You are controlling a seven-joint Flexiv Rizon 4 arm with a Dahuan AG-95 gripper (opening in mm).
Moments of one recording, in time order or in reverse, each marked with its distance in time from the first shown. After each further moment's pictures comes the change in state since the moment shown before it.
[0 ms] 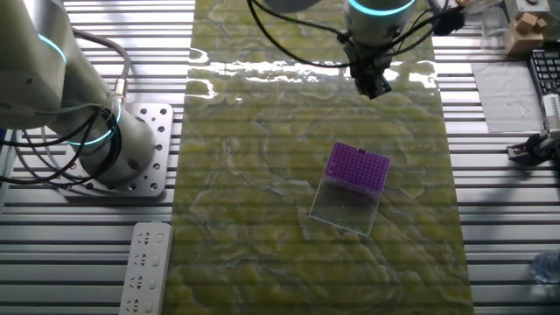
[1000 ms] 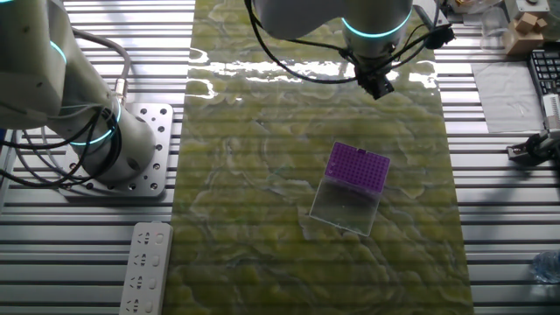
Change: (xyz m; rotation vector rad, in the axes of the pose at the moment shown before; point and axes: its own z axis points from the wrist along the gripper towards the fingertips) arm -0.033 0.022 0.053 -0.030 -0.059 -0.033
